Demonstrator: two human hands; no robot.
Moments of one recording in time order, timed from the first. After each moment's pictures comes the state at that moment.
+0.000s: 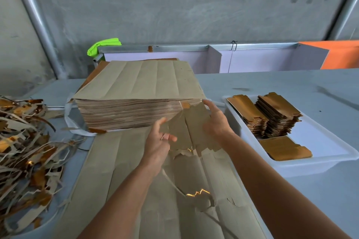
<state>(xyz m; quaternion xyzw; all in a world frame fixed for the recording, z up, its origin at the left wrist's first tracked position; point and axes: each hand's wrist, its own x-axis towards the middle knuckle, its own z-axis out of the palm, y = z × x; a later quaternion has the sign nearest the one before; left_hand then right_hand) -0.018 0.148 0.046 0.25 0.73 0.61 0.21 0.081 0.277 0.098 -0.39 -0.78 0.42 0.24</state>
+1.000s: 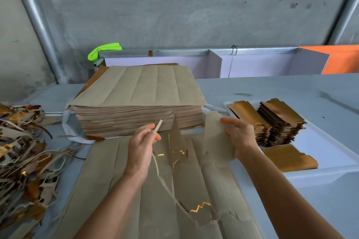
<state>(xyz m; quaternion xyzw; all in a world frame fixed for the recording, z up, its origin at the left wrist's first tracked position) -0.040 0.135 0.055 0.25 0.62 0.73 0.11 0.115 0.307 0.079 -0.44 -0.57 0.60 0.36</state>
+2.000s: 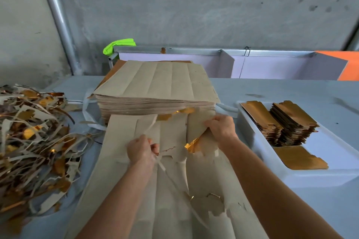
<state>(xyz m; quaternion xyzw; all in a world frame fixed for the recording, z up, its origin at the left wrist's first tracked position) -0.051 0.116 0.047 -0.12 0.58 0.78 0.19 0.057 0.265 0.087 -0.45 -0.70 0.48 0.28</state>
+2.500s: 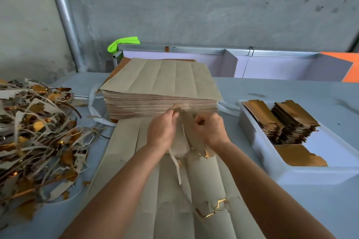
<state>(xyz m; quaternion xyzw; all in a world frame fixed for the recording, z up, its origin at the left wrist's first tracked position) -0.040 0.125 0.079 0.38 0.85 0.36 -0.11 0.062 0.215 0.099 -0.29 -0.83 0.34 0.32</state>
